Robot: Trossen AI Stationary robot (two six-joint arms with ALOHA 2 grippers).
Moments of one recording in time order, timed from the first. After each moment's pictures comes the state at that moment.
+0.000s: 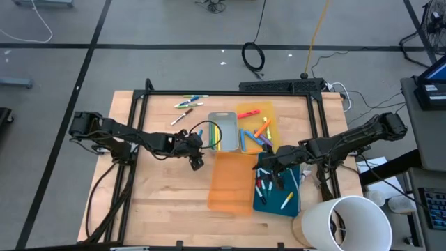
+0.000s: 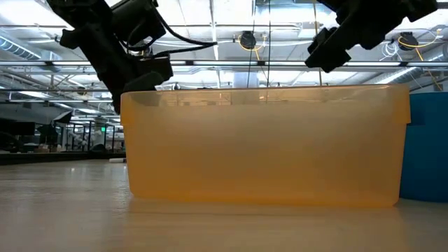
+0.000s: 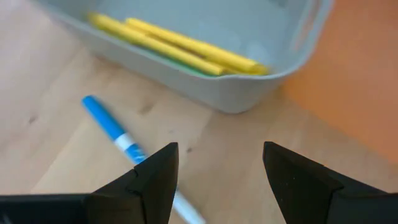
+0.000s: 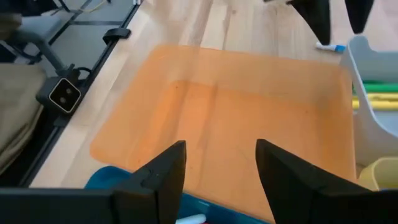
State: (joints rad) left arm -0.04 1.47 0.71 -0.20 -0.30 -0.44; right arm 0.25 1.17 0.68 -0.09 -0.05 0.17
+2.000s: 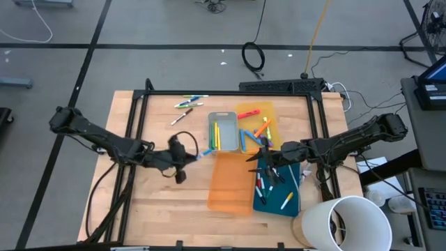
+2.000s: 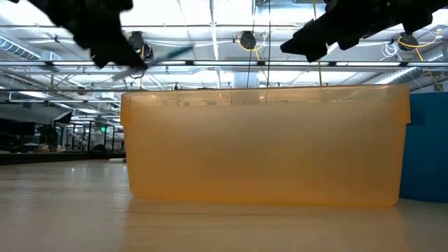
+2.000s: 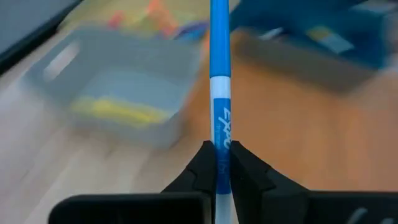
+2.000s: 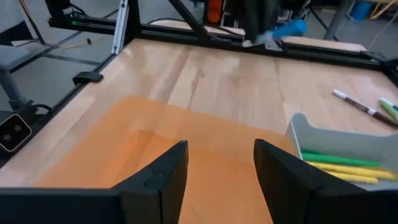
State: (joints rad) left arm -0.34 1.11 0.66 -0.23 -0.48 -0.46; right arm 0.22 1.17 0.58 0.24 0.05 -0.02
